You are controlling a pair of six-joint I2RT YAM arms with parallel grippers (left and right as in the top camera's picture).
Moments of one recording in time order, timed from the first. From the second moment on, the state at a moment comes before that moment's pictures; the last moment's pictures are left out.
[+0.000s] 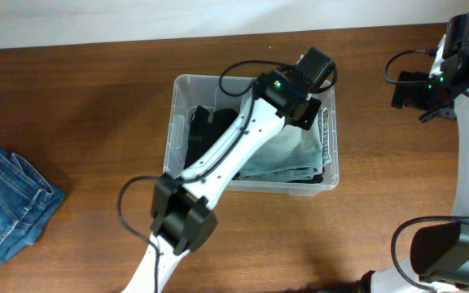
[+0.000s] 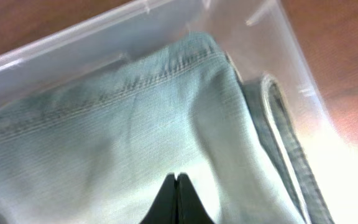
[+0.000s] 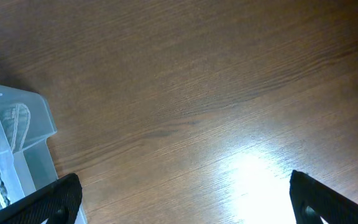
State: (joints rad) left arm -0.79 2.37 2.46 -1.18 -0.08 -0.25; right arm -0.27 1.72 1.84 -1.31 0.13 0.08
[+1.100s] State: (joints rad) left arm -0.80 2.32 2.33 -1.33 0.20 -0.25; right arm -0.27 1.72 1.84 -1.31 0.13 0.08
